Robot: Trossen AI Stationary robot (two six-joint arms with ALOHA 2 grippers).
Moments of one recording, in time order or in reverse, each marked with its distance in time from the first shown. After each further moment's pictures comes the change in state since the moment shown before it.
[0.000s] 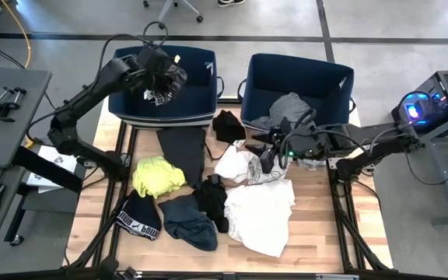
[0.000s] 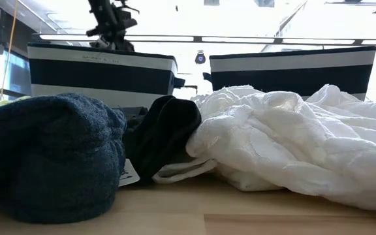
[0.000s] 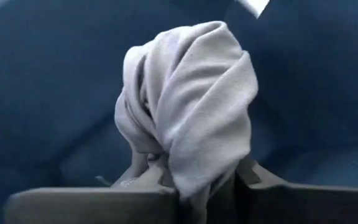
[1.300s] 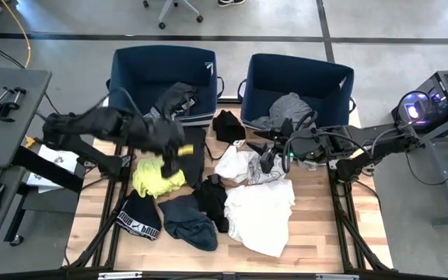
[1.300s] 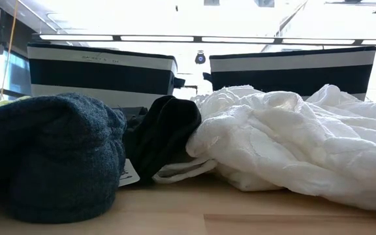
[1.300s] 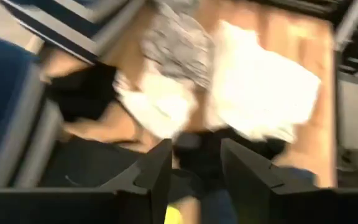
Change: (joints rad) left arm -0.918 -0.051 0.149 -0.152 0.024 -0.274; right arm 0.023 0.000 0.000 0.013 0.110 -0.129
